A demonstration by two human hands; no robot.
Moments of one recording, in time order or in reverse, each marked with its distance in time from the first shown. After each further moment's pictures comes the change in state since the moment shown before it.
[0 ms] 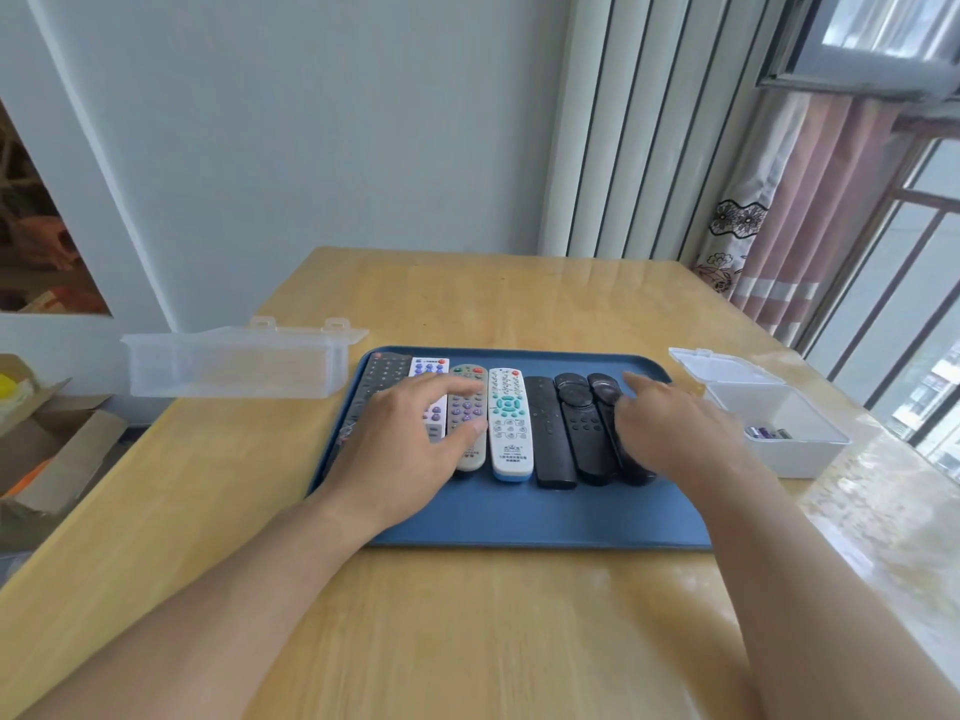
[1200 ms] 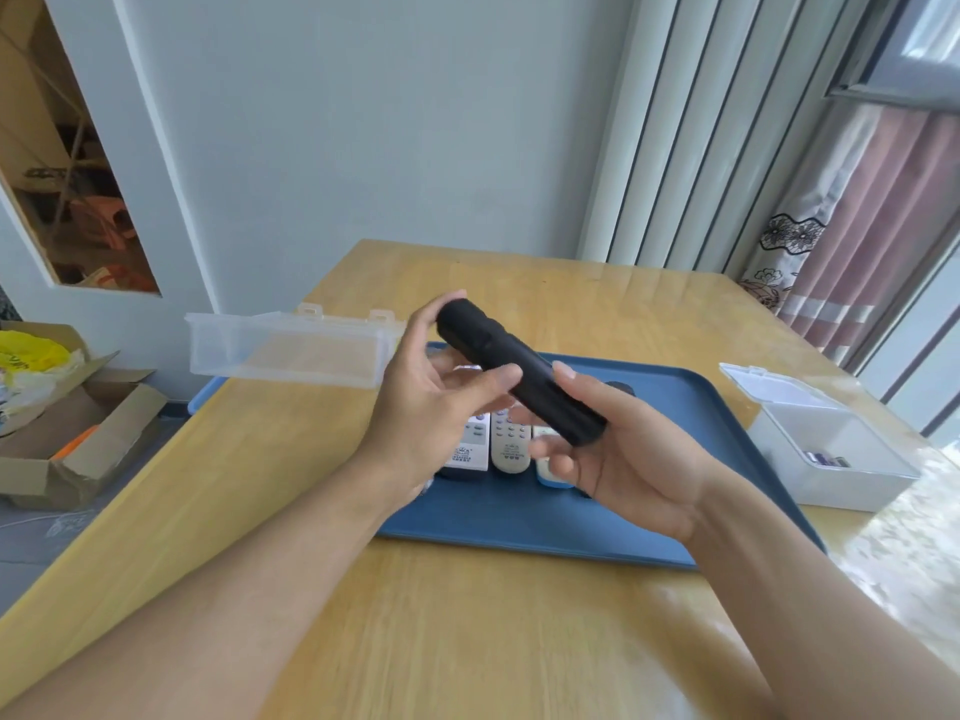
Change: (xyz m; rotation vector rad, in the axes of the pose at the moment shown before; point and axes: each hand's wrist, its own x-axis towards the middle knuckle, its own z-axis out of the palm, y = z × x) left_hand 0.012 0.009 -0.016 -0.915 0.140 -0.203; right_hand -0.044 -0.066 0.003 1.583 -0.824 -0.307
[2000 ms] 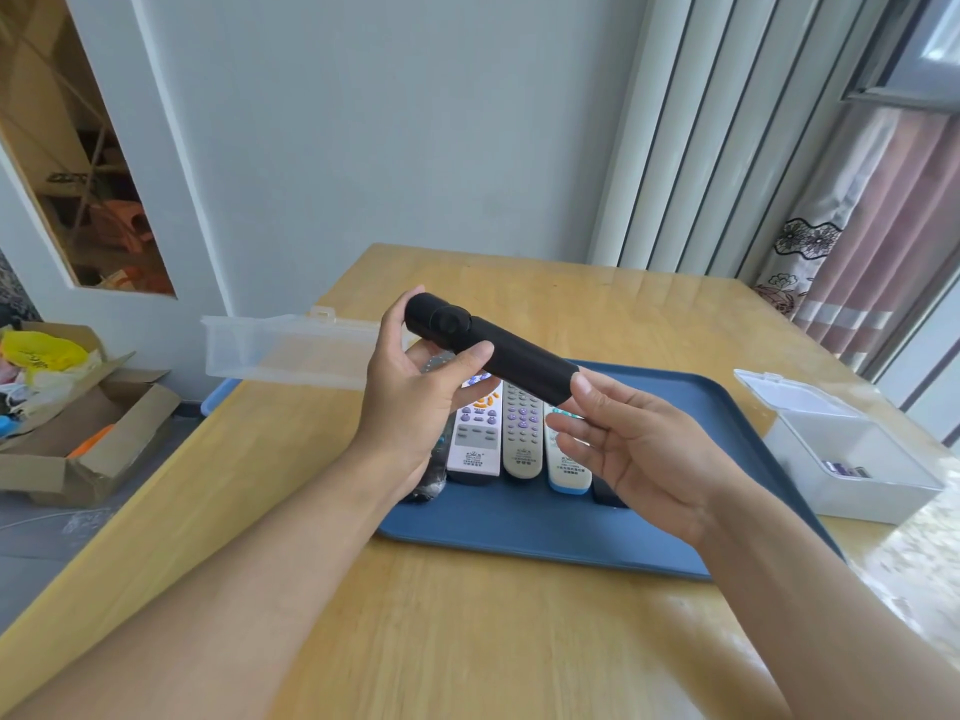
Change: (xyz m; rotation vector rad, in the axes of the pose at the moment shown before) left_hand 0.013 0.000 -0.009 -0.199 0.175 -0.028; right_hand 0.005 0.003 -0.008 0.069 0.199 -0.096
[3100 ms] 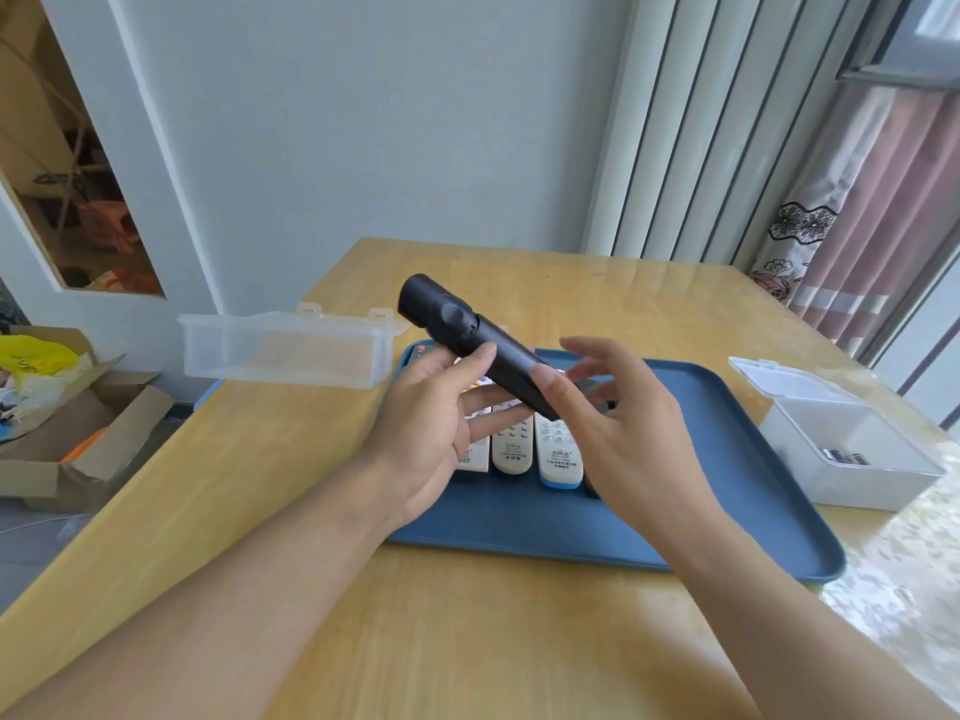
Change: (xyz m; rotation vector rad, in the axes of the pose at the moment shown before) left_hand -0.023 0.004 0.017 -0.007 -0.230 -0.259; right_hand -0.010 0.014 0.014 -0.934 0.390 -0.460
